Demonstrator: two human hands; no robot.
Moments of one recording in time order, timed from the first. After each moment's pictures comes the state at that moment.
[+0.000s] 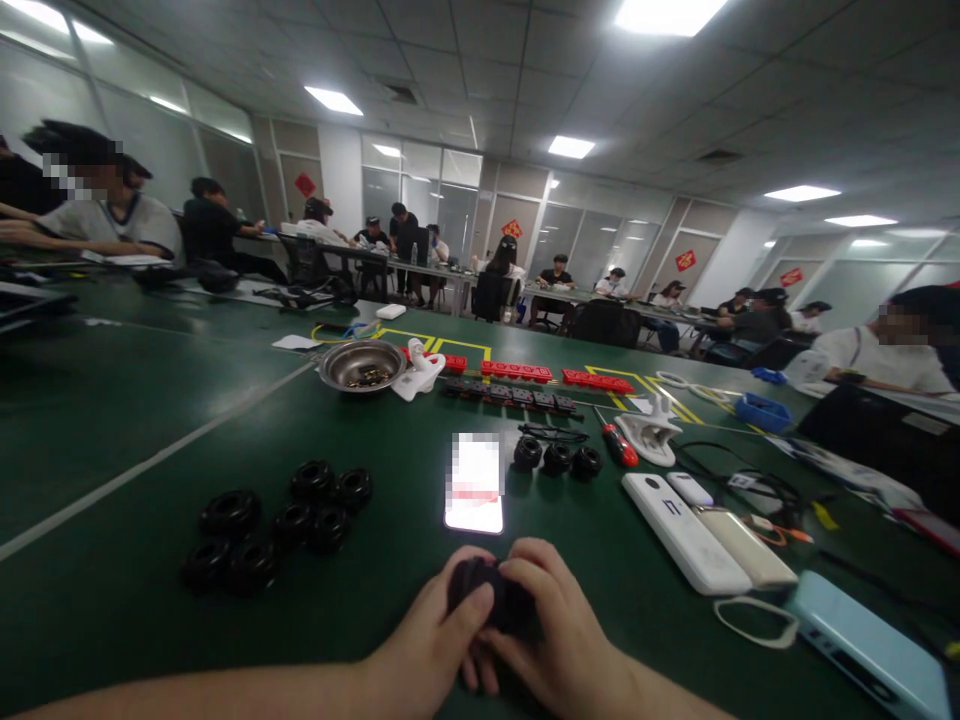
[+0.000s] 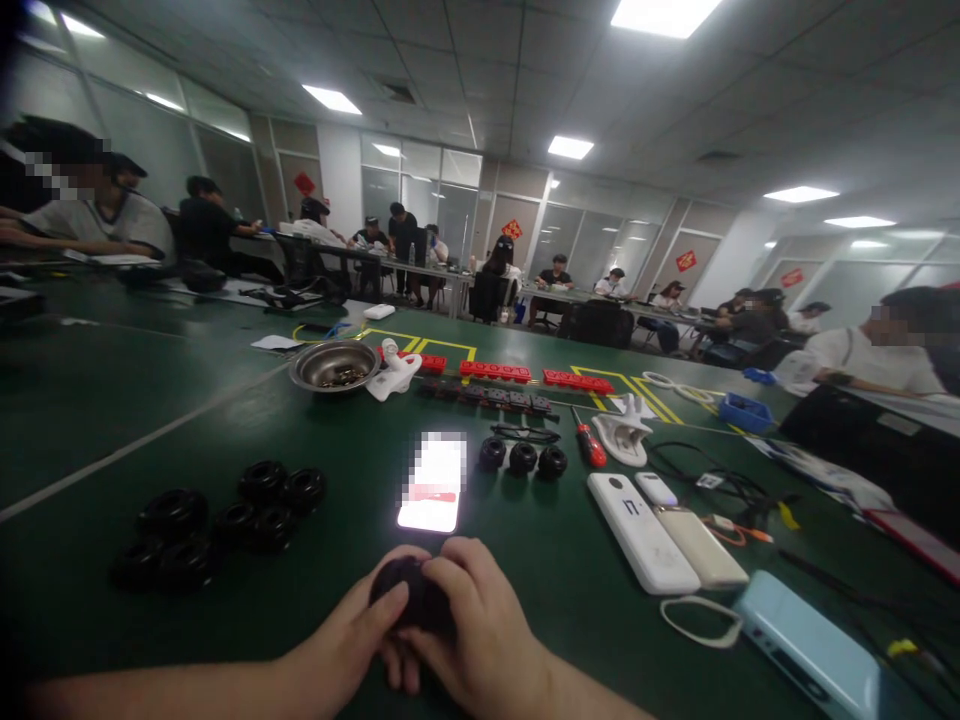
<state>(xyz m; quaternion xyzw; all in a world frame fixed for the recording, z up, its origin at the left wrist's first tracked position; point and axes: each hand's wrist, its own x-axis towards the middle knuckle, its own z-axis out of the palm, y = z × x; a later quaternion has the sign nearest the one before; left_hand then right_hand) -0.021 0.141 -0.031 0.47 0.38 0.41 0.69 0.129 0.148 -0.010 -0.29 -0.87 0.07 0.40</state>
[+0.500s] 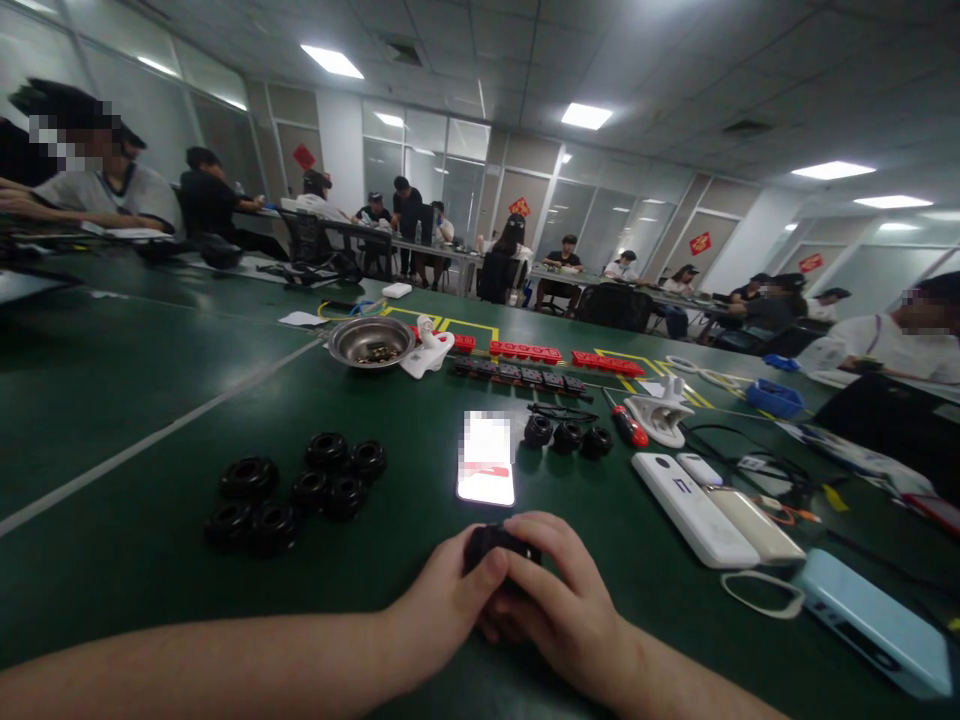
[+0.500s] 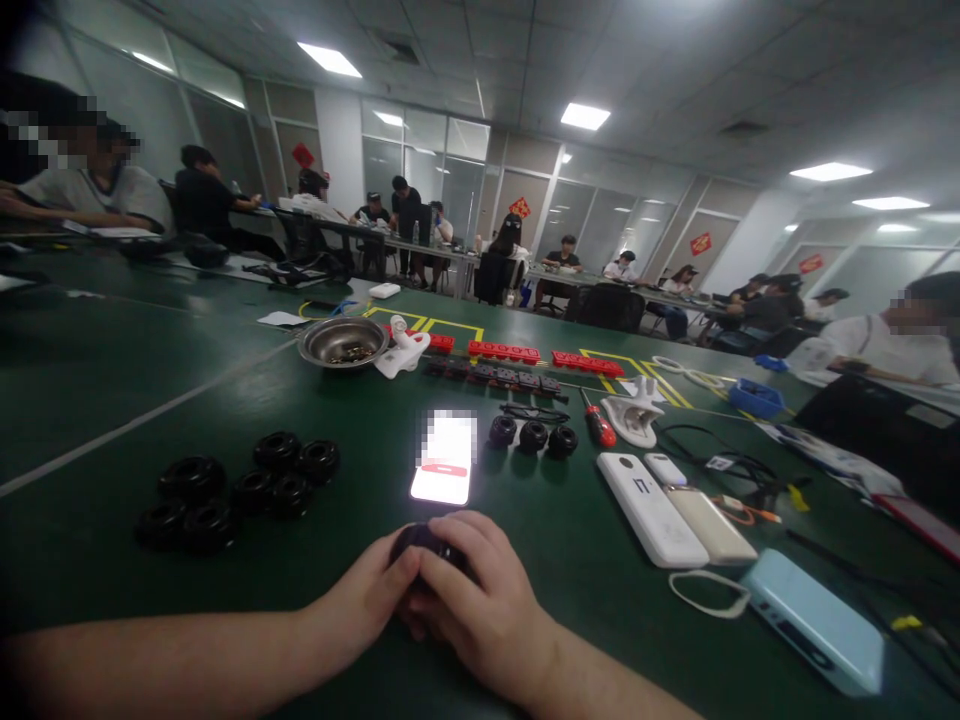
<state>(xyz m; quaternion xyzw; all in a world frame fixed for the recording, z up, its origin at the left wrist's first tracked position) -0.023 0.143 -0.026 0.49 0.35 0.41 0.68 0.127 0.148 -0.011 -0.22 -0.89 0.02 0.39</state>
